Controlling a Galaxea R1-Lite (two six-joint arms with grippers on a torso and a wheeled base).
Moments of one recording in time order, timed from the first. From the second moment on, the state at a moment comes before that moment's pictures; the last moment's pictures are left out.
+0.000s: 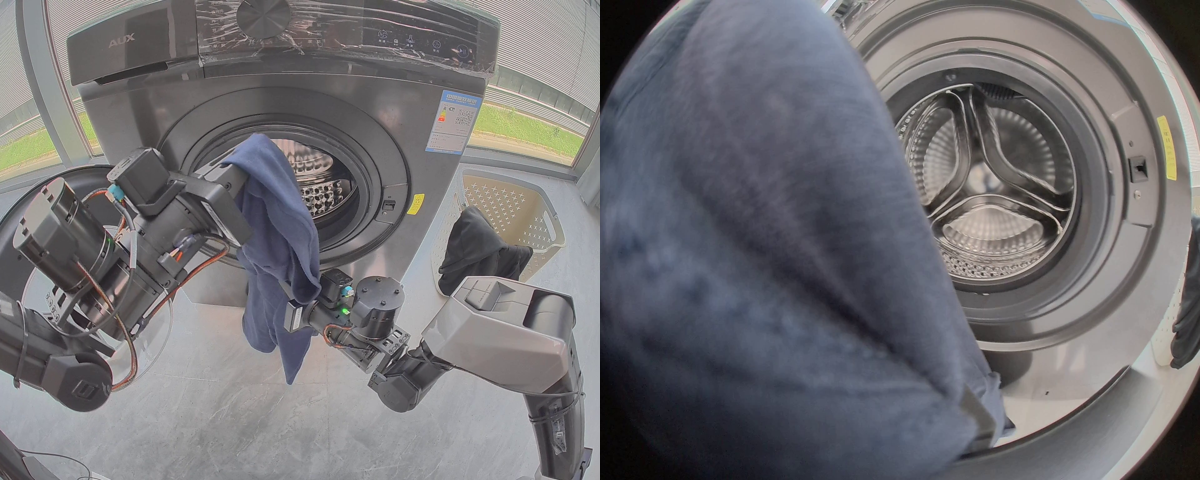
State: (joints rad) left arm -0.64 1.67 -0.71 -1.44 -0.06 -0.09; right arm 0.74 2.43 -1.14 -1.41 -0.05 0.12
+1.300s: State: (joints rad) left arm -0.41 2.14 -0.38 -1.55 -0.20 0.07; right arm 0.70 2.11 -0.94 -1.39 -0.05 0.12
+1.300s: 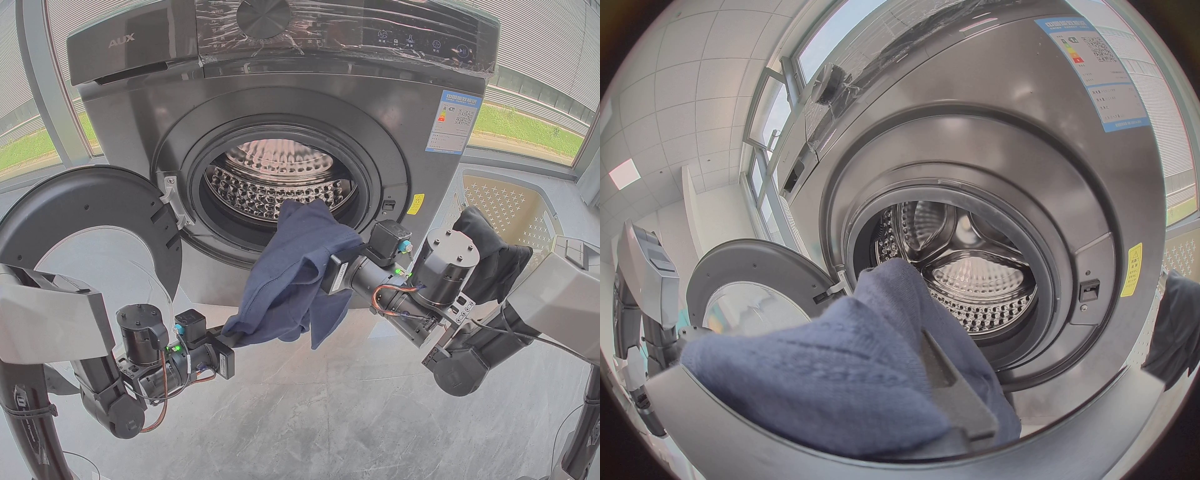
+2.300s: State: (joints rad) left arm -0.44 2.05 -0.24 -1.55 -0.37 0.13; right arm 0.68 2.12 -0.99 -1.39 -0.05 0.12
